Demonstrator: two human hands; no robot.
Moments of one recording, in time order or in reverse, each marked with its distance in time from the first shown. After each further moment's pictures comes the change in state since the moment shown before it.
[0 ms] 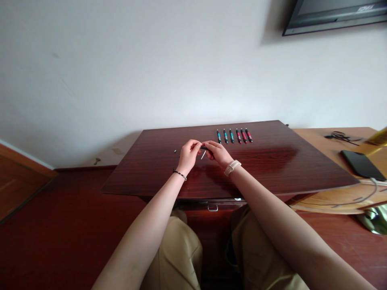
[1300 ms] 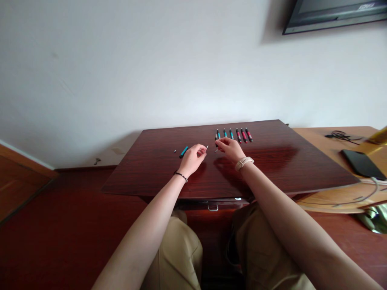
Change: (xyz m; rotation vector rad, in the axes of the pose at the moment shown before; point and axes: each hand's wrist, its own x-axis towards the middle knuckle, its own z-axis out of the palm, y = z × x) left_hand -0.010 -0.006 0.002 0.322 -0.204 0.039; right_hand 0.017 0.015 -0.061 -0.337 0.254 -0.072
